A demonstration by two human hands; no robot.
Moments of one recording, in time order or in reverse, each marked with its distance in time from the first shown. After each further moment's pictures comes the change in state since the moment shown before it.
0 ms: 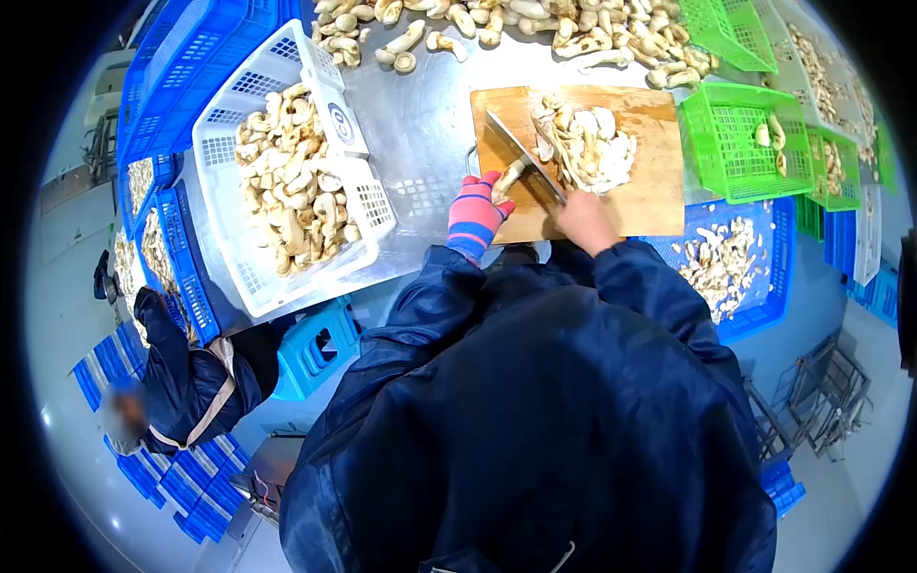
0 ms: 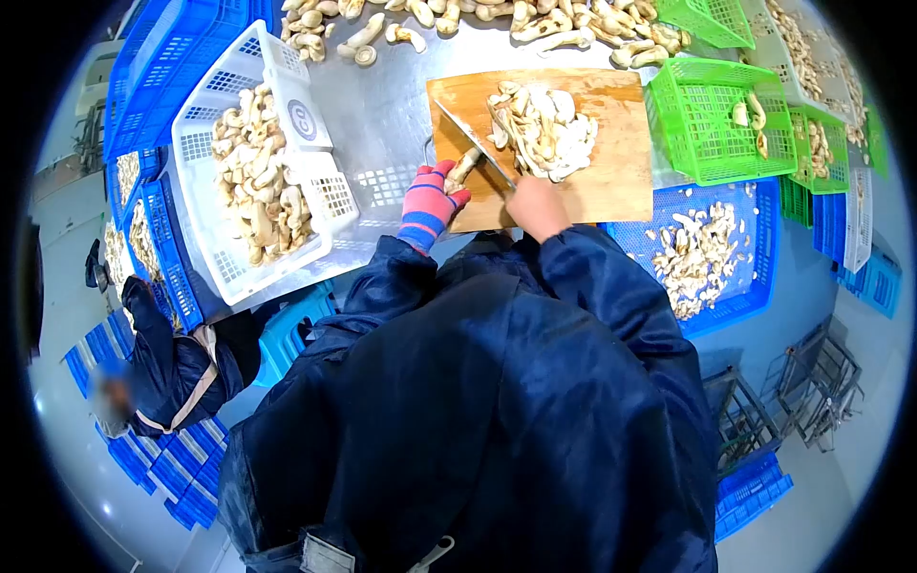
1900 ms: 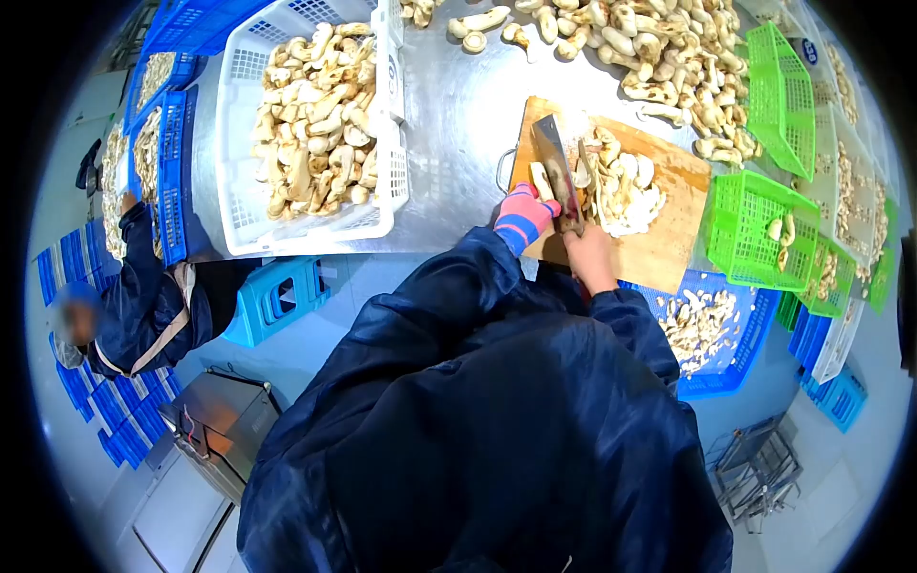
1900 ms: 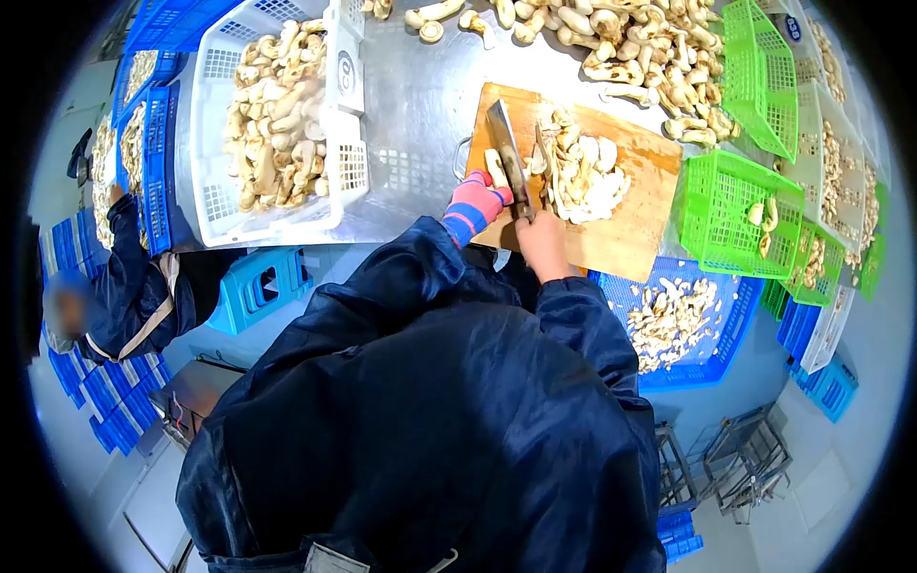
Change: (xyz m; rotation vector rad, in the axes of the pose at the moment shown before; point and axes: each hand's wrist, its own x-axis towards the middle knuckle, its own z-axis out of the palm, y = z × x) left_hand 0.022 0.019 0.038 -0.400 -0.002 -0.408; right_hand 0.006 -0.011 0.019 0.119 -0.045 0.123
